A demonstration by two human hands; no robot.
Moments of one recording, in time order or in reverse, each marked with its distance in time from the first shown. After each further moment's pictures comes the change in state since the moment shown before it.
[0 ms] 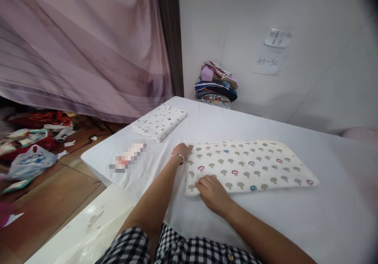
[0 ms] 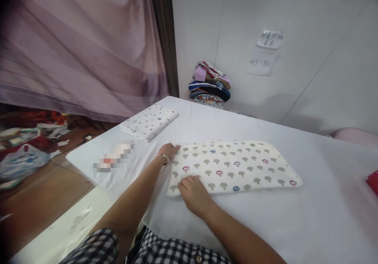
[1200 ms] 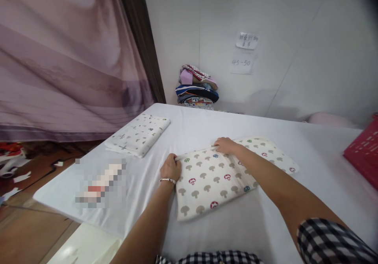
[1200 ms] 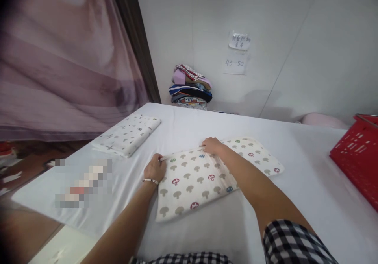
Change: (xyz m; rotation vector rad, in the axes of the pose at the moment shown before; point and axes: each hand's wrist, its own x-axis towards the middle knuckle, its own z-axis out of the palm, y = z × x) left_hand -0.026 -0.002 0.021 -0.013 0.261 0.177; right_hand 0.064 0.205 -0.058 -0.052 -0.553 0.516
